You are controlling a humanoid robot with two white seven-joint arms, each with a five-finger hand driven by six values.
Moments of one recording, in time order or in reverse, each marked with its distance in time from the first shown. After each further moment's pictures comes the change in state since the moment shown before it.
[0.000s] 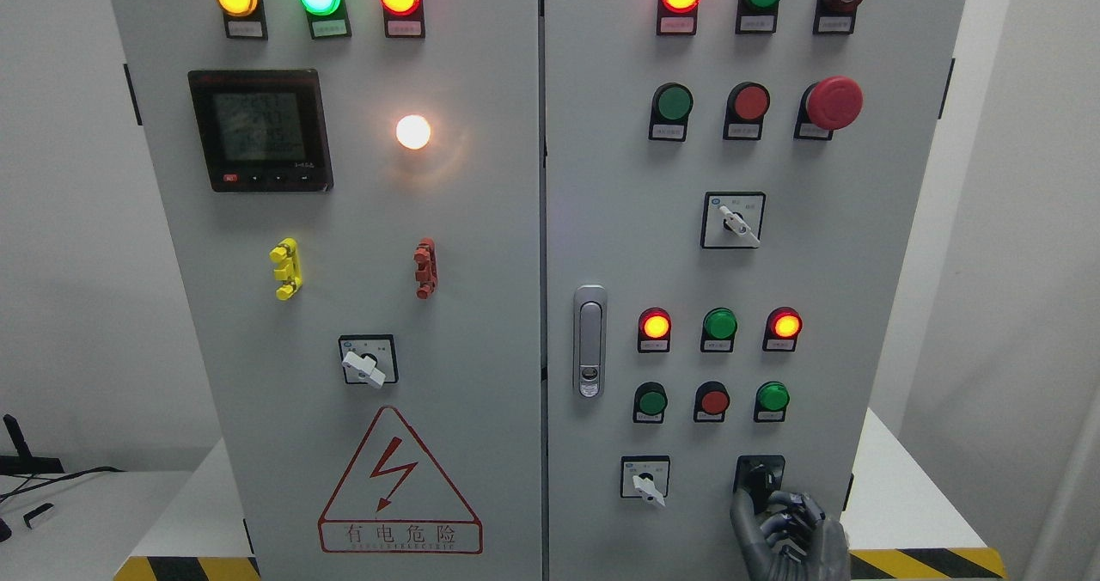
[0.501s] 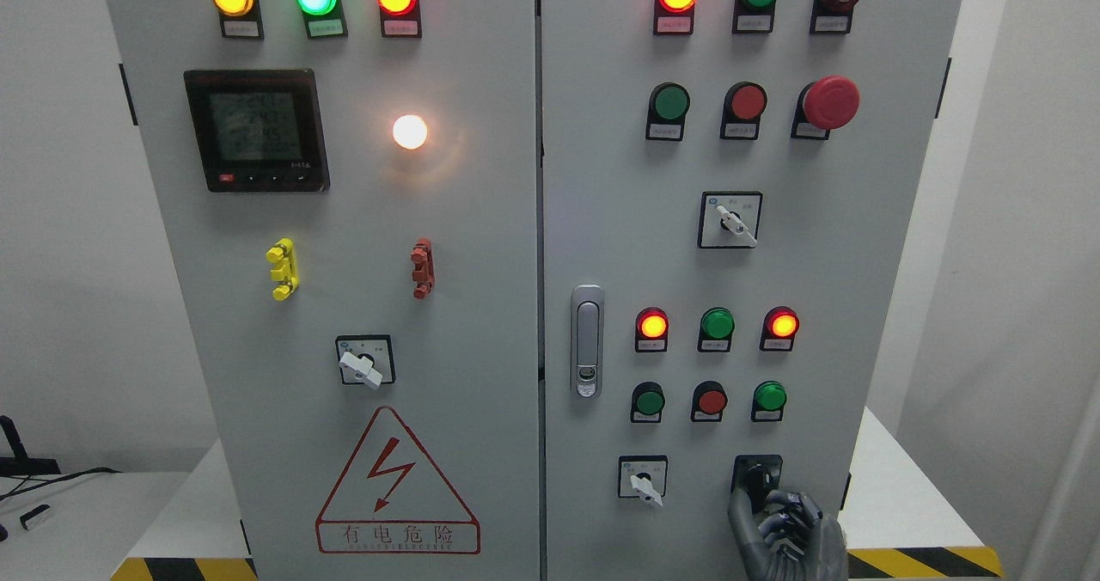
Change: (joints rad) left arm 0.000 0.000 0.000 0.000 0.000 0.000 0.000; right arm -0.001 0.000 0.004 0.000 -0.002 0.000 0.001
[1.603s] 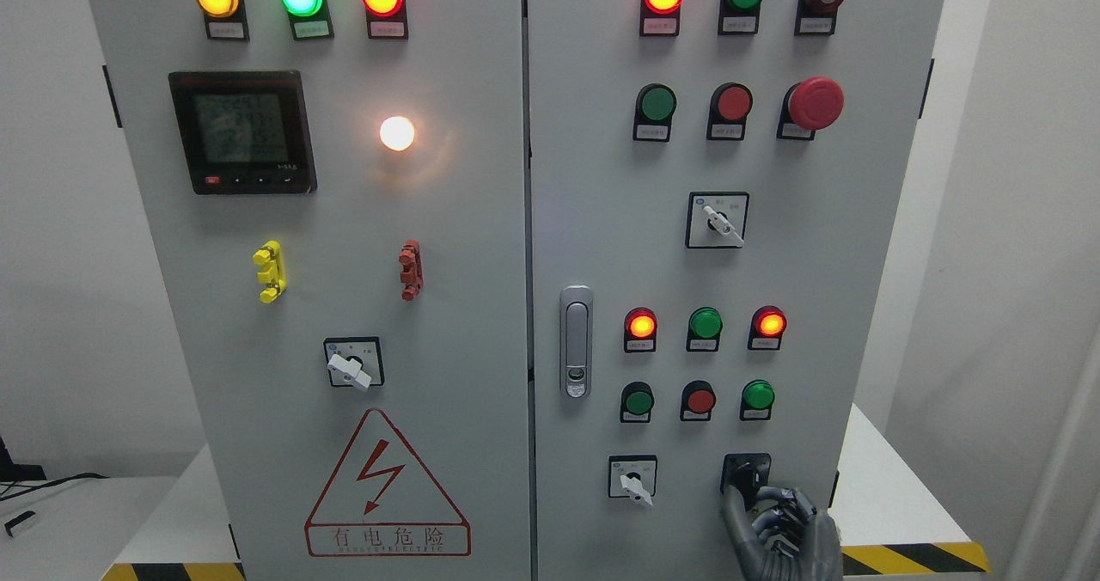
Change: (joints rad) left arm 0.000 0.000 0.000 0.000 0.000 0.000 0.000; right arm -0.001 0.000 0.003 -0.003 0.000 0.003 0.020
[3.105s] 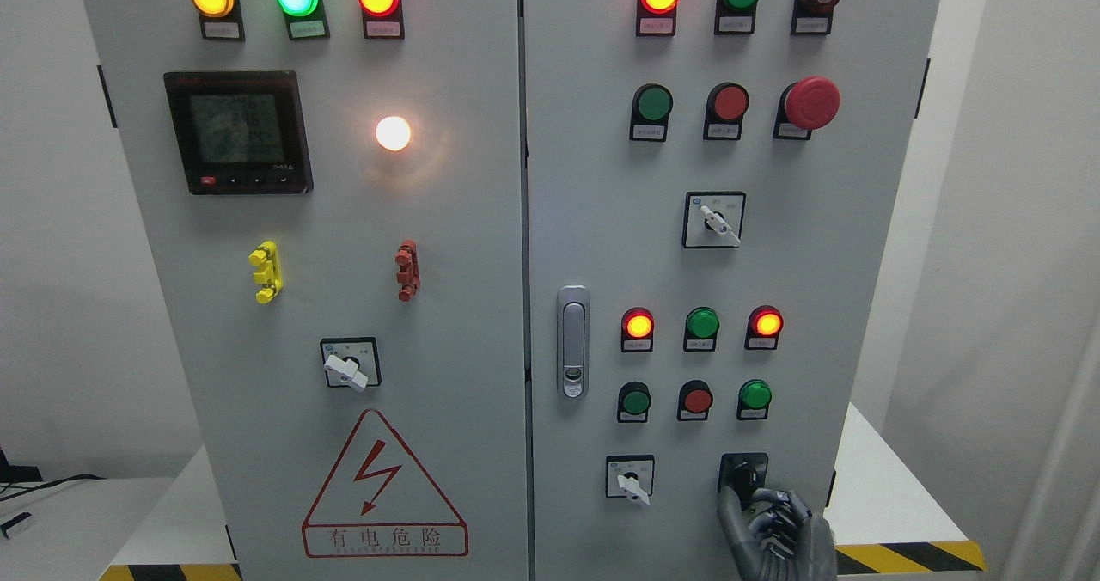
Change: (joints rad) left arm 0.000 0.000 0.000 0.000 0.000 0.000 0.000; right arm 0.000 0.000 0.008 -0.003 -0.066 0.005 0.000
